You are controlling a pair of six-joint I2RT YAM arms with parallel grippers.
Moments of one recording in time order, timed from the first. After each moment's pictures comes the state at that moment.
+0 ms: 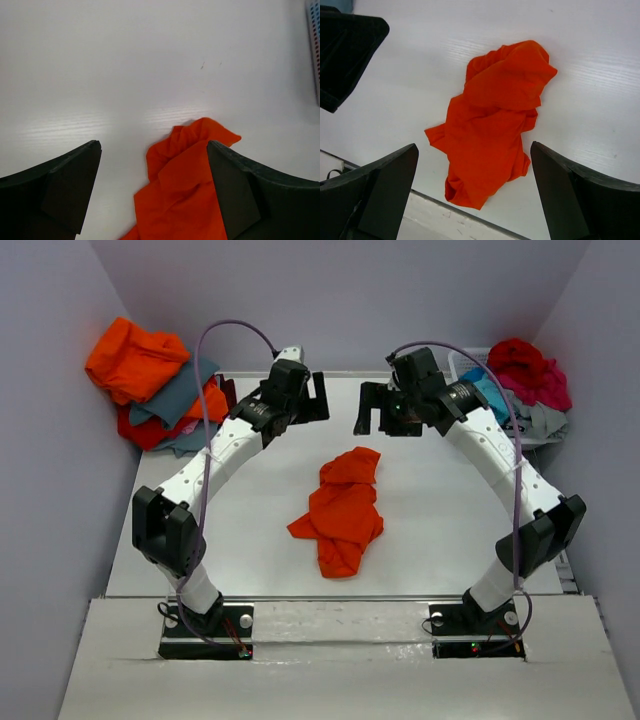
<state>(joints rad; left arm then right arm) -0.55 1.67 1.63 -0.51 -0.23 -0.47 0.52 1.65 1.85 -0.98 -0.06 0.44</state>
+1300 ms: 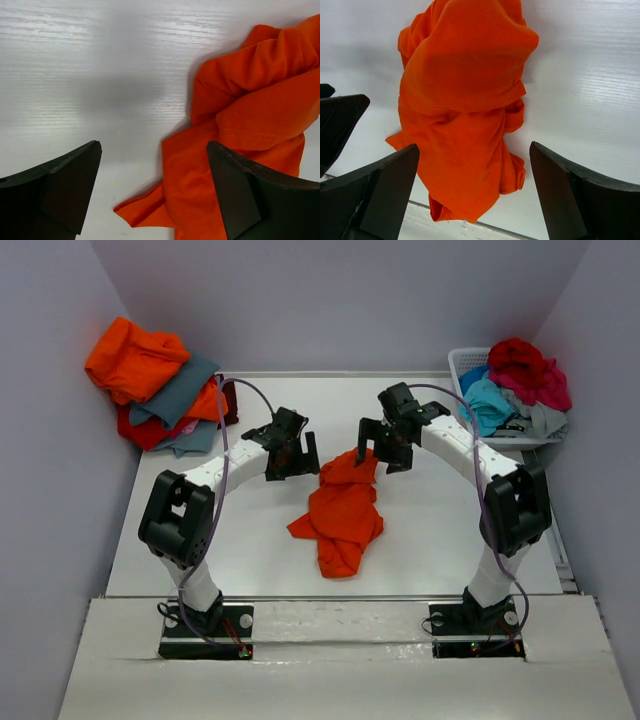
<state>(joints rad) -0.51 1.73 1.23 -0.51 -0.05 -0.60 0.46 1.80 1.53 -0.83 -0.13 0.57</state>
